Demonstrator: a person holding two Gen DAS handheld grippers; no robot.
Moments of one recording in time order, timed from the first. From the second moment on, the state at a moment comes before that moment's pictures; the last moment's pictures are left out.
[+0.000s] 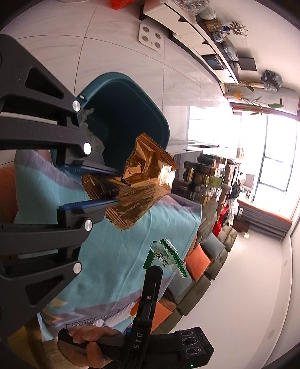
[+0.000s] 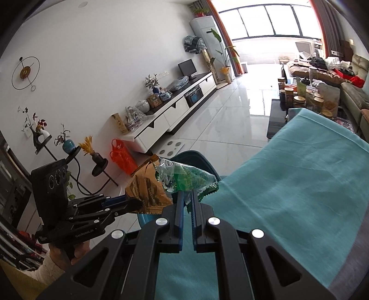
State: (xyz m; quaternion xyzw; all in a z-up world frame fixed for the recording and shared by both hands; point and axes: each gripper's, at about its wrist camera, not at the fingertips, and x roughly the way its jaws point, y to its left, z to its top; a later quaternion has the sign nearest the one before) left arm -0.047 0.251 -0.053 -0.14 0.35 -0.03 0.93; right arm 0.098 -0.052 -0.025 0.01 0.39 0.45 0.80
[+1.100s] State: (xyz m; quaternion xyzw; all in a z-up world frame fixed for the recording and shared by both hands) left arm -0.011 0.281 -0.099 -0.17 0.40 0.03 0.90; right arm 0.120 0.045 -0.060 -0.05 0.44 0.46 0.77
